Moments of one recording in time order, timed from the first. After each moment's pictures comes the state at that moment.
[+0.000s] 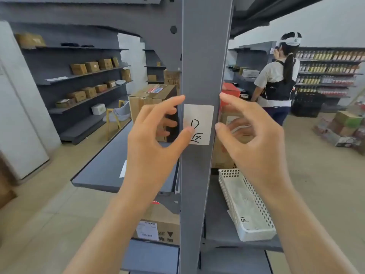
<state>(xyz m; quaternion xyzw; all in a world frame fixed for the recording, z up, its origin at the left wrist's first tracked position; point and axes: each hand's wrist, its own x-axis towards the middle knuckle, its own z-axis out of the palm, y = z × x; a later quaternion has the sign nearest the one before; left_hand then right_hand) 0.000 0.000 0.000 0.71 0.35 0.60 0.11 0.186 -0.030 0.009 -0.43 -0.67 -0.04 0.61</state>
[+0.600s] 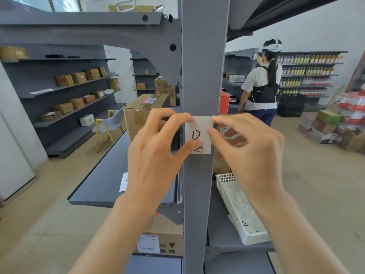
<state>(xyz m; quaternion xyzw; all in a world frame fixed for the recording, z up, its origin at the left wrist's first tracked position) -0.005 0.016 0.010 0.77 0.36 0.53 -0.09 0.170 -0.025 0.010 -0.46 -0.61 -0.21 0.61</state>
